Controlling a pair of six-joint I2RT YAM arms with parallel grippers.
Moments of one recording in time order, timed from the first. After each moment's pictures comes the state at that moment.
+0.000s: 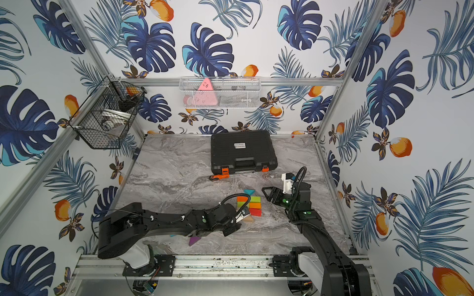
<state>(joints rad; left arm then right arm) -1.10 1.59 0.80 -0.05 -0.14 0.09 0.06 0.97 0.39 0.02 -0.57 0.54</state>
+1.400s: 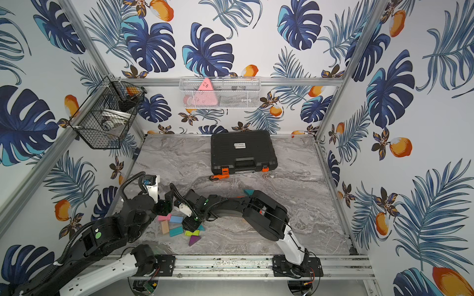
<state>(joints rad) -0.80 0.60 0.84 -0.81 -0.65 -0.39 1.15 2.12 1.44 -0.35 -0.22 0.09</state>
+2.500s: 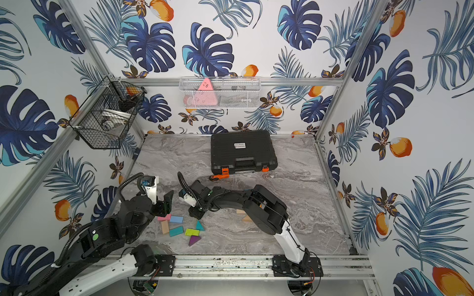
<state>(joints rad) -0.80 0.58 0.84 -0.82 -0.65 -0.37 1.01 2.15 1.47 -0.33 -0.24 -0.02</state>
